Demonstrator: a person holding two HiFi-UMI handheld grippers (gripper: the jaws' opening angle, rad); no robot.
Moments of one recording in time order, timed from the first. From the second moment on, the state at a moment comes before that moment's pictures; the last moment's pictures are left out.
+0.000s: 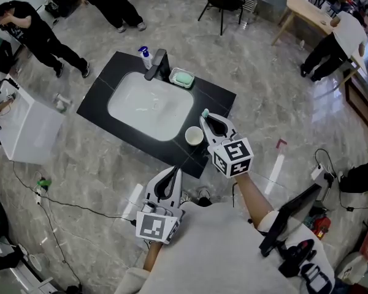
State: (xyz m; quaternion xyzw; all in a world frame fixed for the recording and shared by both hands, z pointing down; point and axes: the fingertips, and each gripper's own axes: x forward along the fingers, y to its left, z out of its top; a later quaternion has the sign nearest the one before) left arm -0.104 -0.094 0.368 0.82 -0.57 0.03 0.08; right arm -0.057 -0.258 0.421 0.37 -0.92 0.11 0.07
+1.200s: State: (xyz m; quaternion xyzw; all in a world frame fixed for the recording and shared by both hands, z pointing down) left arm -0.095 -0.082 0.360 0.83 -0.56 0.02 0.06; right arm -0.024 -0.129 0.395 0.34 -0.94 0.08 0.05
